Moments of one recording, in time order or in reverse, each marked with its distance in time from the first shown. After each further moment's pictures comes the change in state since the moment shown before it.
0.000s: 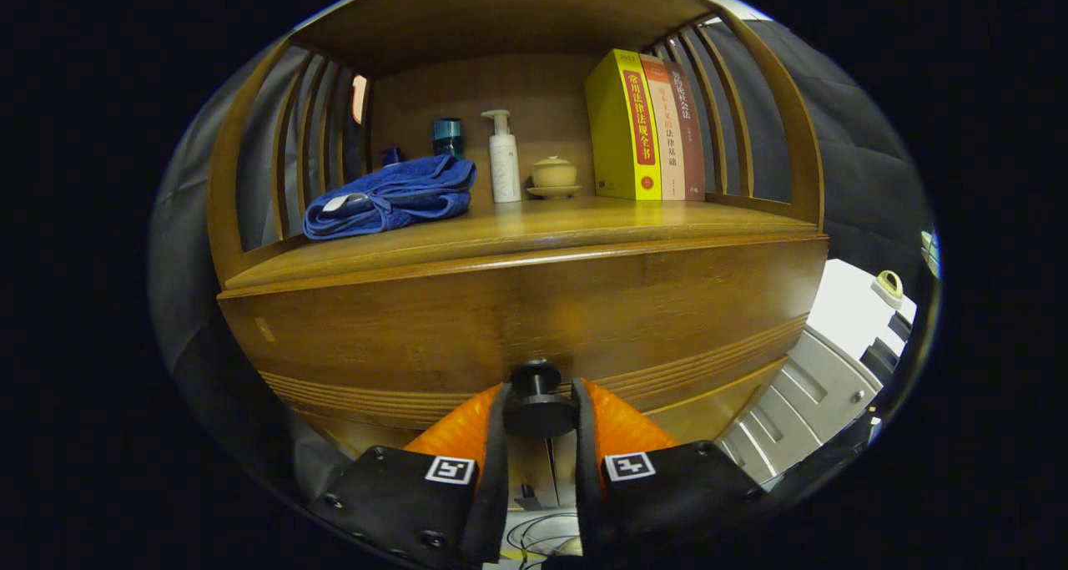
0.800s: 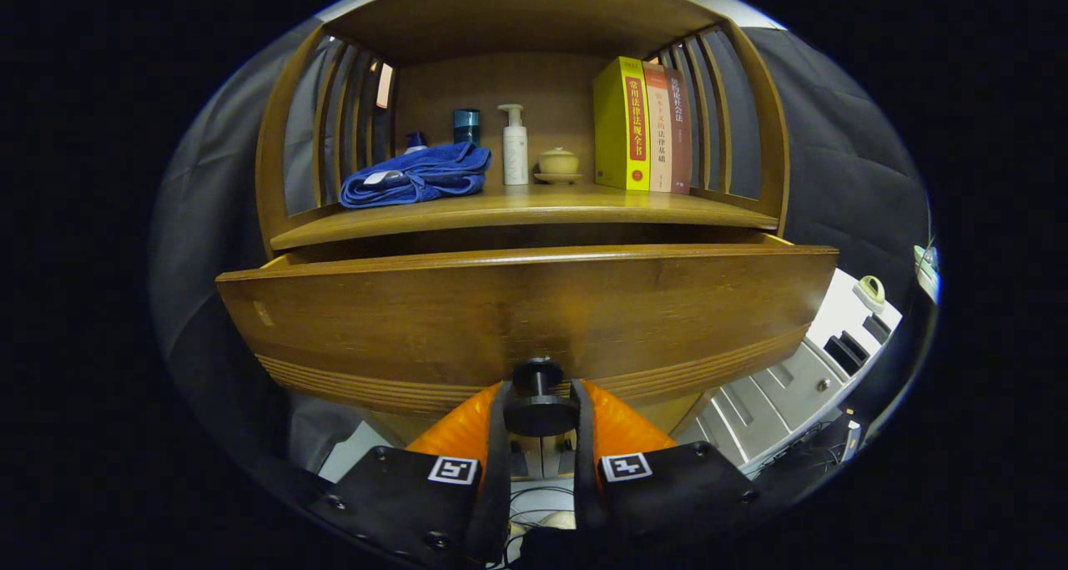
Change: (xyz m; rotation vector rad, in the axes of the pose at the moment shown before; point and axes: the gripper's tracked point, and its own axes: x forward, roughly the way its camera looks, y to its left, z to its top) arm -0.080 -0.005 -0.018 -0.057 0.059 0.016
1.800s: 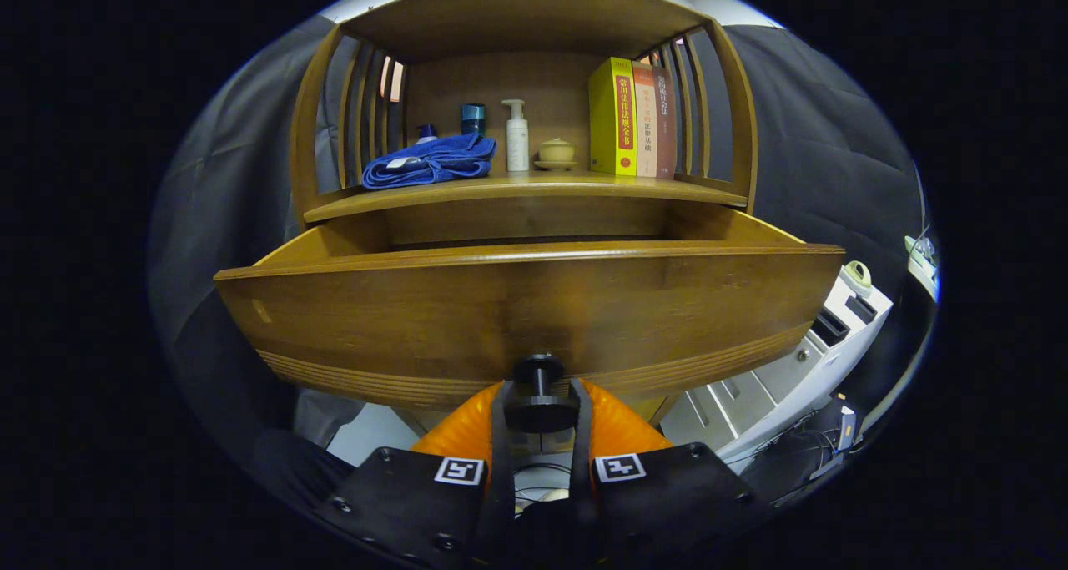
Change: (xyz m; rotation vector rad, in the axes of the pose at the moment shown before) arm -0.058 0.000 -0.028 0.005 0.039 -0.008
